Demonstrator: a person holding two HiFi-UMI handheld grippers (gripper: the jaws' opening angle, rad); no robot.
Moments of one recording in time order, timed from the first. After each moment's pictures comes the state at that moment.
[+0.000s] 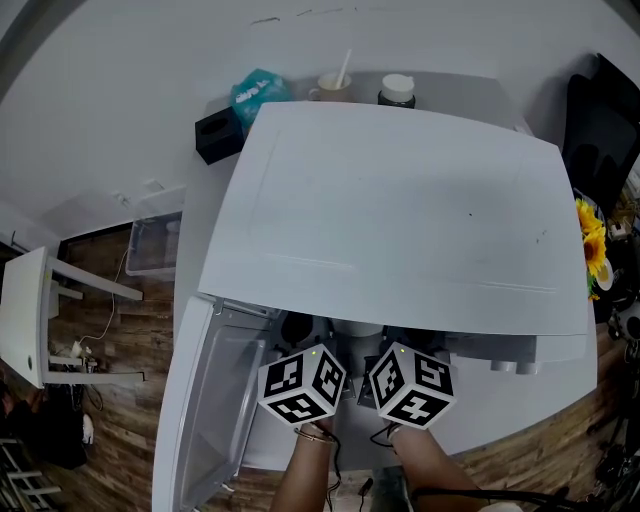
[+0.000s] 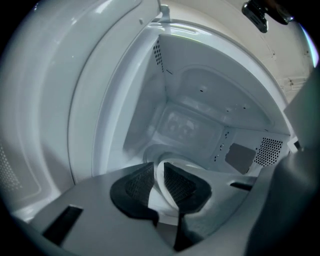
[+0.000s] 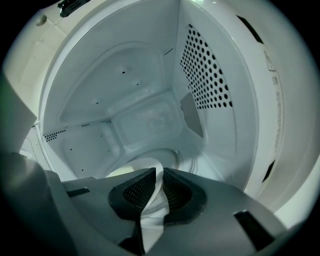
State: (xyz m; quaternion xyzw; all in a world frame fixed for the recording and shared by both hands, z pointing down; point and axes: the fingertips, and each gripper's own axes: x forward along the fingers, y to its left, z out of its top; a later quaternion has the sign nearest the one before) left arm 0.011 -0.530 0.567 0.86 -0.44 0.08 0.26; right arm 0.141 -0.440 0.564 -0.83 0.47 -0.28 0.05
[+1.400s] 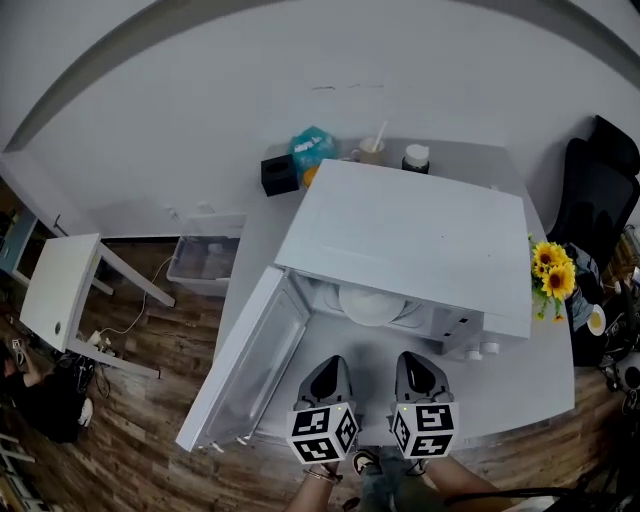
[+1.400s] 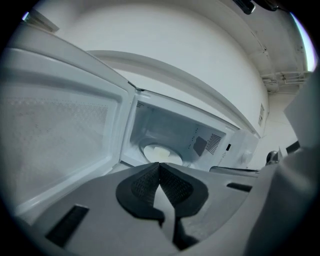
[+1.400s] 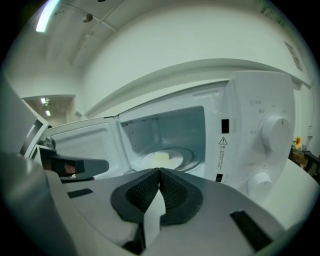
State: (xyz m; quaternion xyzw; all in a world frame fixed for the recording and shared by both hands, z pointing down) left arm -0.045 -0.377 0.513 0.86 -0.43 0.12 0.25; right arm 0.067 -0.329 0.508 -0.72 0.65 -0.21 -0.09
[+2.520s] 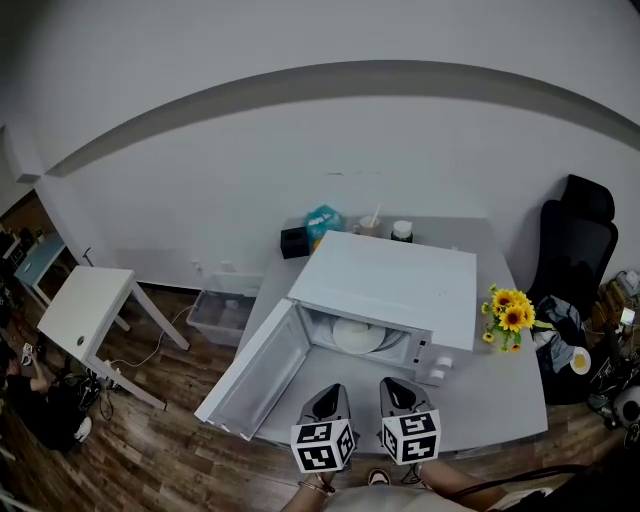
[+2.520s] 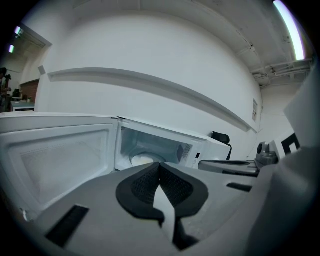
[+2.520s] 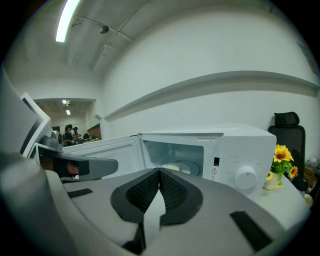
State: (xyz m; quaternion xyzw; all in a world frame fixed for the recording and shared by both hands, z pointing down) left arm -0.044 -0.295 0.429 0.87 -0.43 0.11 0.20; right arm 0.045 -0.269 0.424 -0.67 0.72 -0.16 -0.09
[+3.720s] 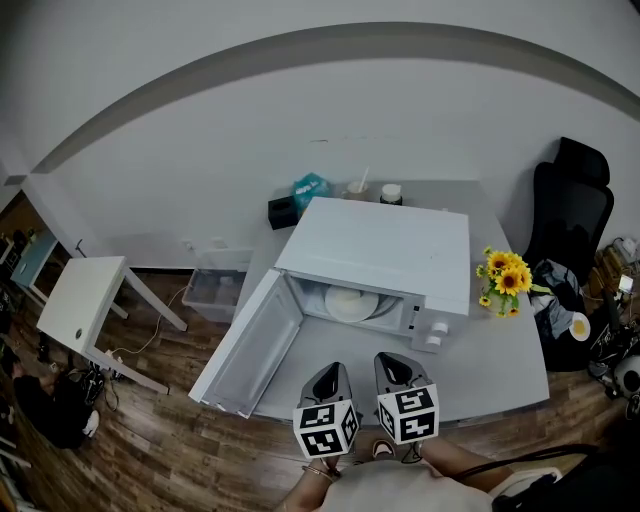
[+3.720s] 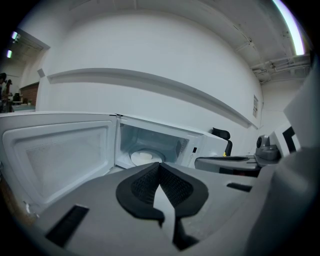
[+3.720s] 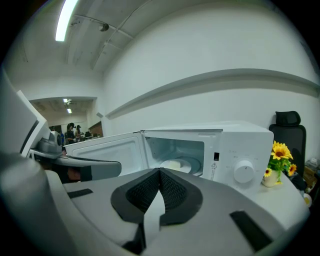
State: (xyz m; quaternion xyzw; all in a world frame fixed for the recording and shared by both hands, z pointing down) left arm -0.037 -0.278 0.435 0.87 -0.43 0.13 0.19; right arm 0.042 -0.259 0.429 -0.66 0.73 -0.17 -0.10
